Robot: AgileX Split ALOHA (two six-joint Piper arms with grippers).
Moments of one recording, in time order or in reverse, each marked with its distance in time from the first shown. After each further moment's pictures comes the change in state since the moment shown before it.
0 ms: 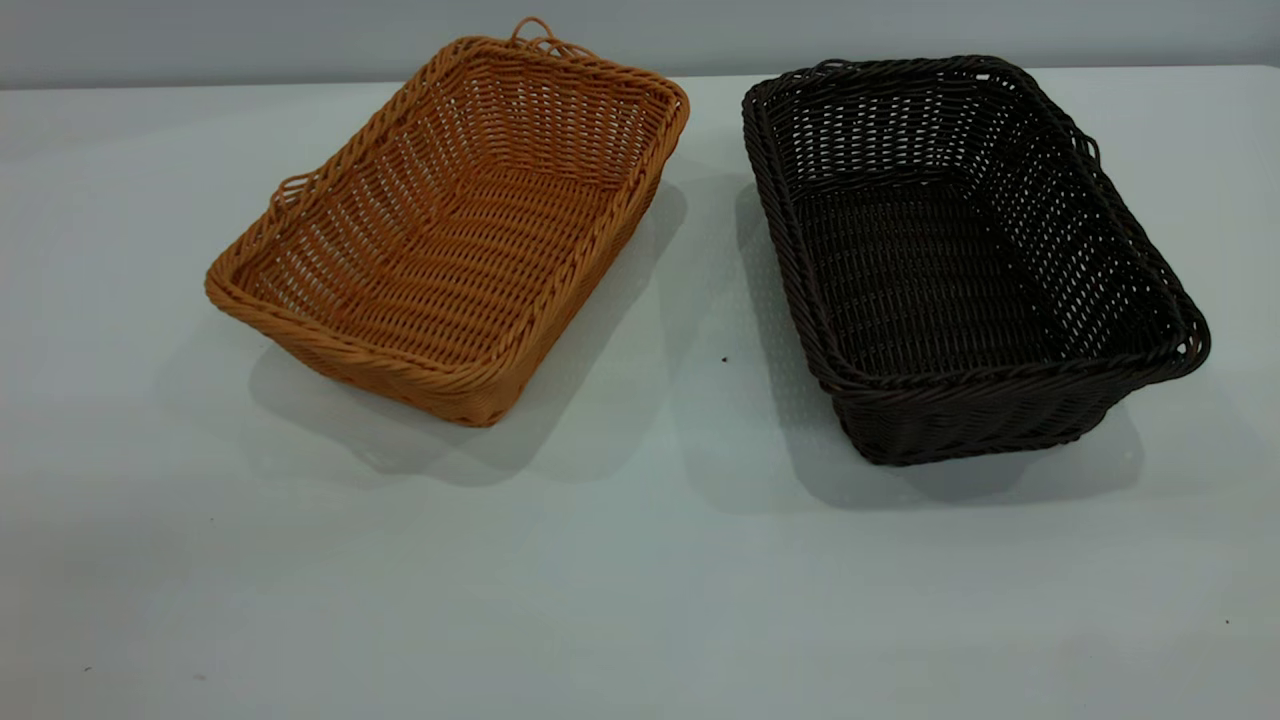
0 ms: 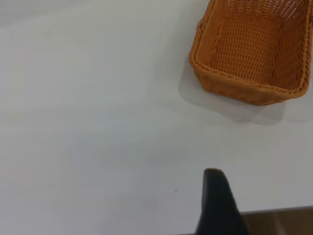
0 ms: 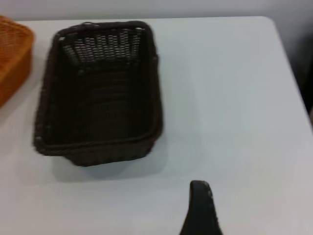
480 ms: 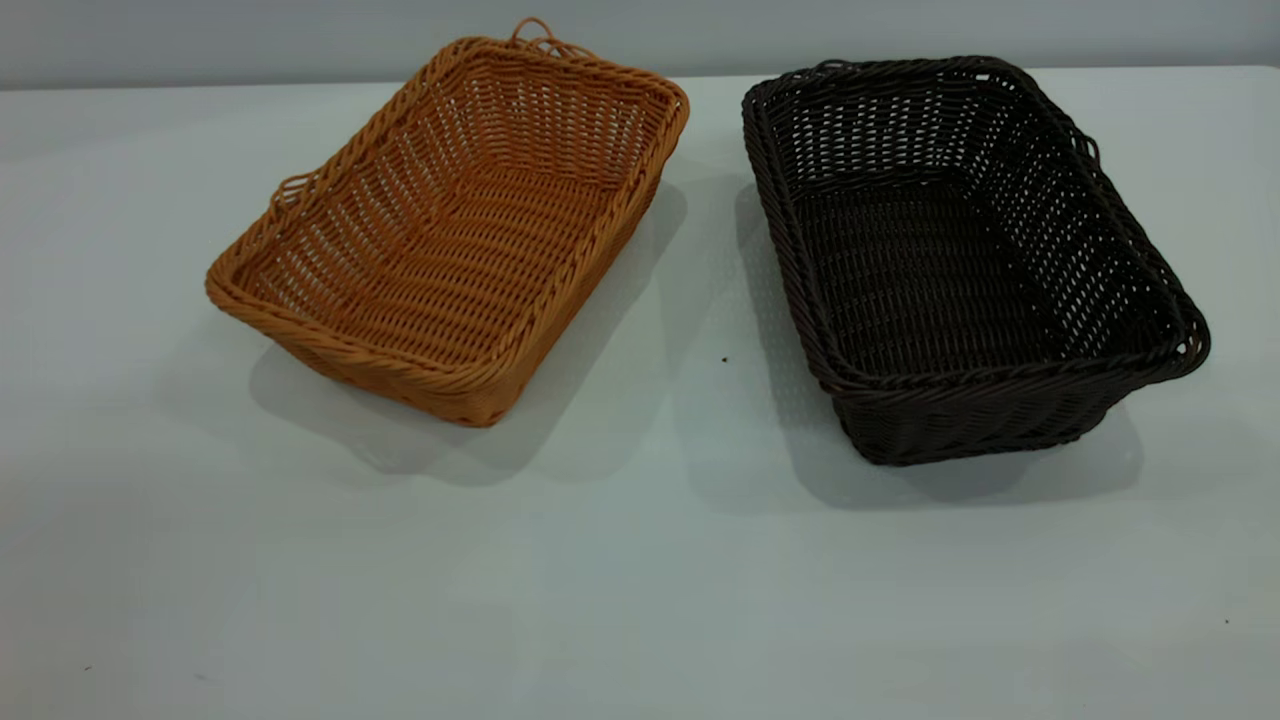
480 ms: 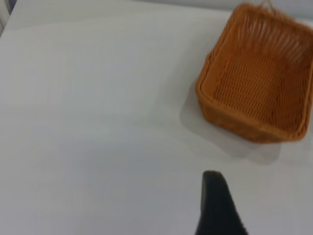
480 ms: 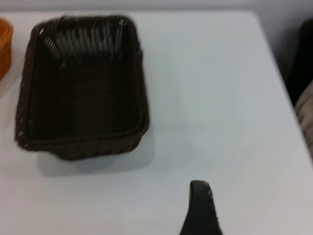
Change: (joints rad) left arm 0.000 0.068 0.000 0.042 -0.118 -0.176; right arm 0.000 0.103 -0.011 -0.014 -0.026 0.008
